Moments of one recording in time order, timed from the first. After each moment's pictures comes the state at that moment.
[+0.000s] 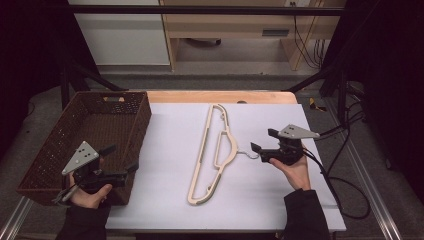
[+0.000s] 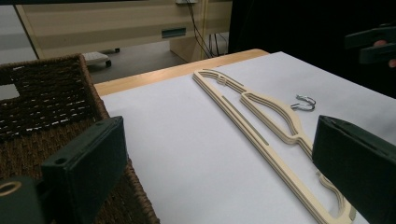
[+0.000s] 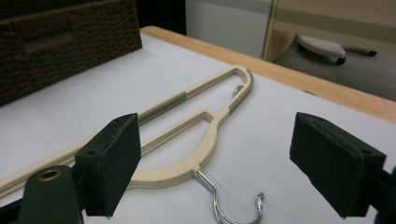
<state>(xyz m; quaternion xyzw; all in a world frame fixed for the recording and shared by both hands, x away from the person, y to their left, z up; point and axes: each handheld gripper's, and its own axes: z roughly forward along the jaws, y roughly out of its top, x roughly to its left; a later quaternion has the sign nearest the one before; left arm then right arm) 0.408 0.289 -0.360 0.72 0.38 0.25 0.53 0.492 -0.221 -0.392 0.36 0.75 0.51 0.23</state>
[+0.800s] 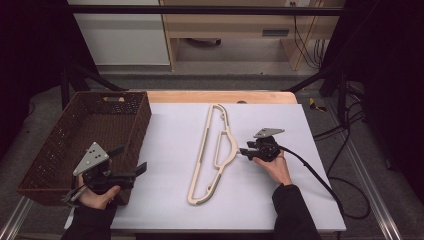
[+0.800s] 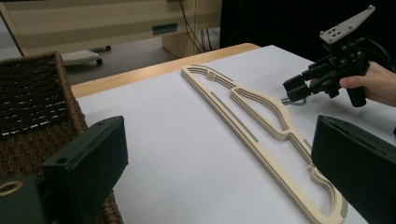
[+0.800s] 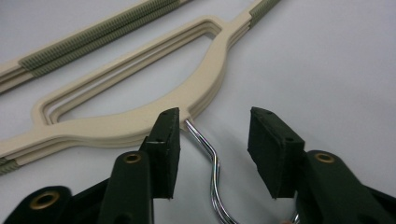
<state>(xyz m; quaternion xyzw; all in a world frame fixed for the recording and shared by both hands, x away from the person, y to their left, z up) 0.410 0.274 -0.364 0.73 0.36 0.24 0.53 0.551 -0.191 -0.472 0.38 0.82 0.41 0.15</state>
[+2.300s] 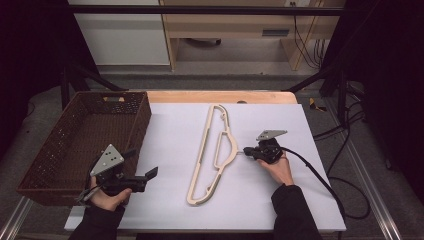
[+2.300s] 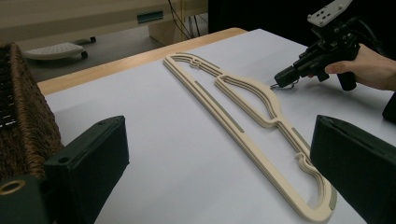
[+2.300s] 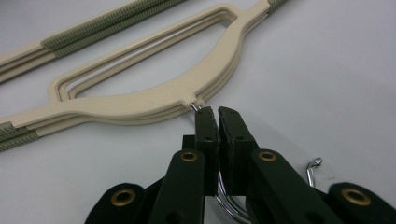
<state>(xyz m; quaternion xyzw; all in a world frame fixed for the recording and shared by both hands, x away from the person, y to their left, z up) 0.412 0.250 -0.374 0.76 0.34 0.22 0.51 0.550 -0.202 -0.478 0.35 0.83 0.42 0.11</state>
